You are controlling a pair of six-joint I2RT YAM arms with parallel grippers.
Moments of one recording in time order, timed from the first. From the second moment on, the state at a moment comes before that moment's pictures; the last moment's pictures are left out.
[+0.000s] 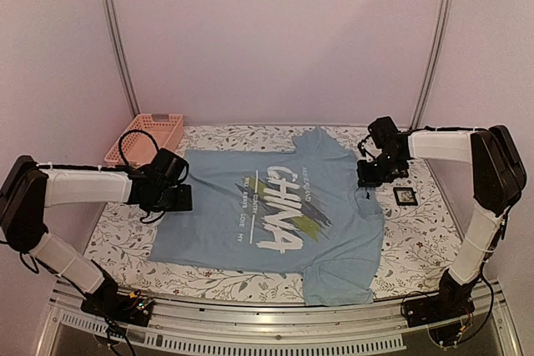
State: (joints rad) left arm -0.52 1.48 0.79 -0.31 -0.37 -0.54; right arm 0.35 1.81 1.21 -0.52 -0.10 0.24
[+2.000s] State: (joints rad) left arm -0.72 1.38 0.82 -0.52 -0.58 -0.67; right arm -0.05 2.17 1.60 -0.61 -0.04 0.09
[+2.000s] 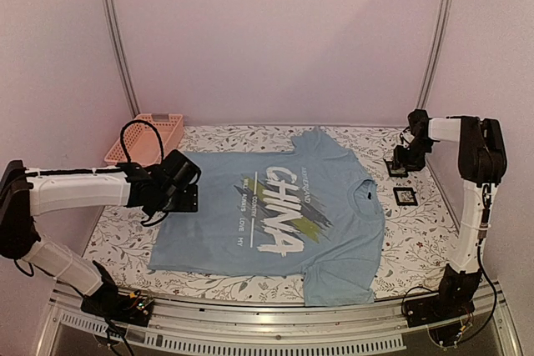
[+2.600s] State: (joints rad) left arm -0.72 1.43 0.84 -0.51 -0.58 -0.64; right arm -0.02 2.19 1.61 -0.60 0.06 0.03
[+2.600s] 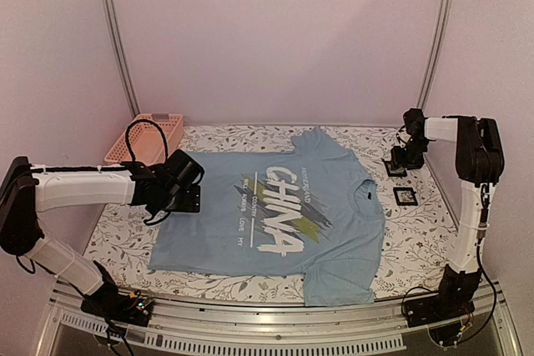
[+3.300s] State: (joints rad) left arm -0.72 1.45 0.84 -0.51 -0.57 -0.64; right arm -0.01 2.20 1.63 -0.61 0.12 0.01
